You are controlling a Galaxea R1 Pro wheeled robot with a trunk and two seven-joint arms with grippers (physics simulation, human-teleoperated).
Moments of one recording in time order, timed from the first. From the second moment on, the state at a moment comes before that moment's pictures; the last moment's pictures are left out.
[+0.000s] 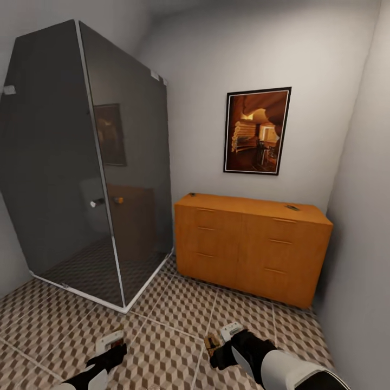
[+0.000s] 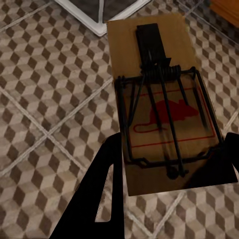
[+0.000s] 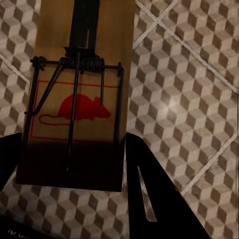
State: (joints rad) left arm -0.59 0.06 0.07 0.00 0.31 -0.20 0.06; right arm -0.71 0.17 0.32 -0.07 0.00 0.36 0.13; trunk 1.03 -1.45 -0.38
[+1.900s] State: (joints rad) left arm -0.54 0.05 0.07 -0.01 0.44 -0.30 0.05; right arm -0.71 0.17 0.32 0.02 0.01 0.25 0.00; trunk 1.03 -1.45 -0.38
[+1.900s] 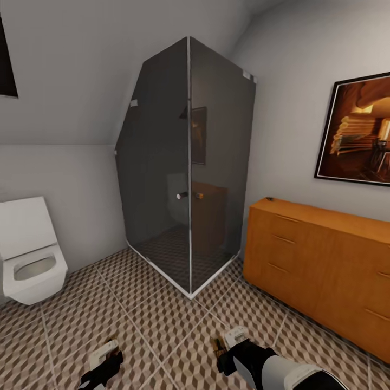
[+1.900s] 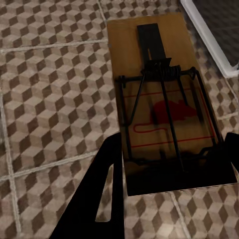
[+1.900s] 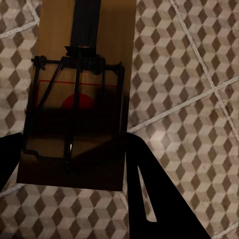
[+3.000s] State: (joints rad) left arm -0.54 0.06 0.07 -0.01 0.44 -0.30 0.05; right arm -0.71 0.17 0.32 0.02 0.00 0.25 -0.06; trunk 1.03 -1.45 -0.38
